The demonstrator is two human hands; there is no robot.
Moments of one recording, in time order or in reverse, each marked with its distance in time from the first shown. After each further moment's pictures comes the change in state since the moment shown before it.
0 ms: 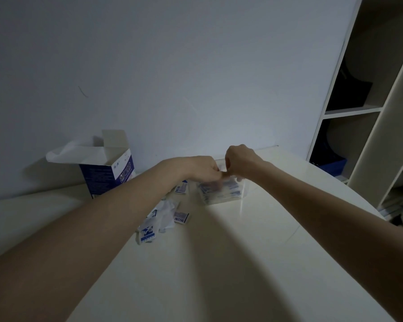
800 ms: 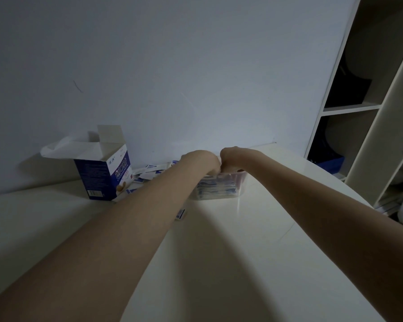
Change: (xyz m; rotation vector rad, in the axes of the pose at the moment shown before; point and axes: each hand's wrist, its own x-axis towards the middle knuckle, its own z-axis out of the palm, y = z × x) left_hand 0.000 0.034 0.001 0.132 -0.015 -0.319; right_hand 0.004 -0.010 -0.006 -0.190 -0.240 0.054
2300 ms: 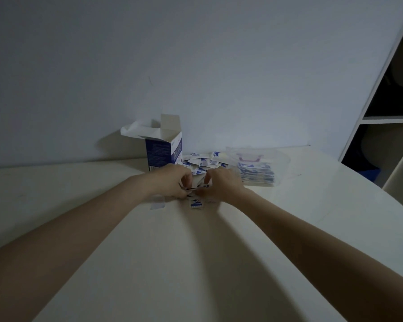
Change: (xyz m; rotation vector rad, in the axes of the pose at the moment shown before) left_hand -0.066 -0.177 0.058 -0.217 0.190 0.249; right_hand -0.058 -0.111 0.068 0.163 0.217 -0.236
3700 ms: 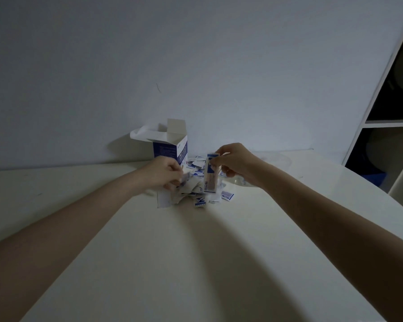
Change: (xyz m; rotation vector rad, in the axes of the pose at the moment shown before) left_hand -0.022 -0.014 -0.015 -0.629 0.174 -0.138; right_hand -0.016 0.004 -0.063 0.870 -0.013 0.013
